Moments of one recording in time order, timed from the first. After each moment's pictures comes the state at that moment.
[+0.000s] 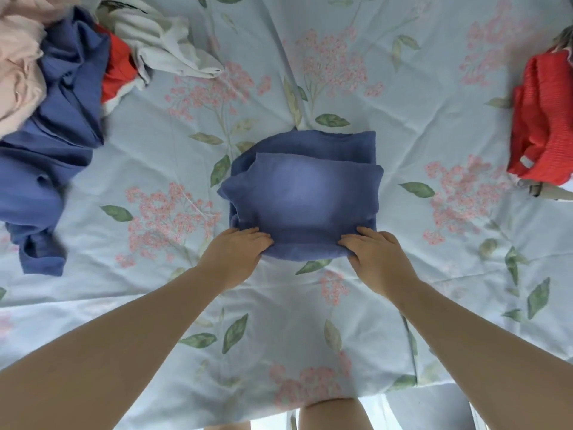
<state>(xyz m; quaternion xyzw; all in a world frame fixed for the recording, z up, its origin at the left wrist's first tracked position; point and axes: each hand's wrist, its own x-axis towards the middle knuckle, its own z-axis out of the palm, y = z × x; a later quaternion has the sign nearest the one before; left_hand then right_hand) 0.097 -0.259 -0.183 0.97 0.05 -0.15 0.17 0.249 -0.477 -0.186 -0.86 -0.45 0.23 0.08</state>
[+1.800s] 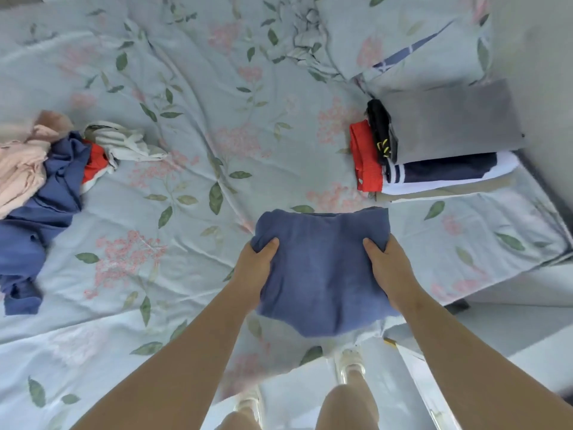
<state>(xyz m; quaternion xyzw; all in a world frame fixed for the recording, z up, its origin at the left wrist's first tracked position) 0.180 -0.466 -0.029 0.55 0.47 -0.04 0.69 0.287 -0.653 -0.030 -0.85 0.04 0.28 0.44</state>
